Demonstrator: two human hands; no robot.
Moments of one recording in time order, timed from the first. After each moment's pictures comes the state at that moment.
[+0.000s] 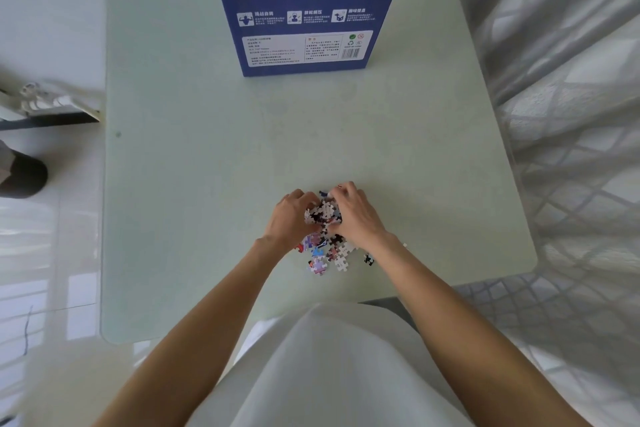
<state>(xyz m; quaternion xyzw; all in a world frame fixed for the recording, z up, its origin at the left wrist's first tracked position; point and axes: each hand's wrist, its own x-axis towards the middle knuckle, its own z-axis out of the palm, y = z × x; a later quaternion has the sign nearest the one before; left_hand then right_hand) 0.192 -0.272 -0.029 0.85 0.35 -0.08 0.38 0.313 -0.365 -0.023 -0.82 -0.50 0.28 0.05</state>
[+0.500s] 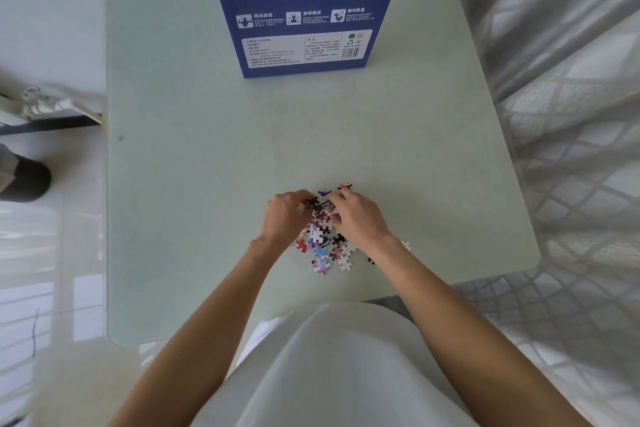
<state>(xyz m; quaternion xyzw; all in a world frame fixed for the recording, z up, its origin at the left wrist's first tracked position) 0.187 -0.266 -0.019 0.84 0.40 -0.01 0.38 0.307 -0.366 -0.014 -0.81 -0.55 0.20 0.06</state>
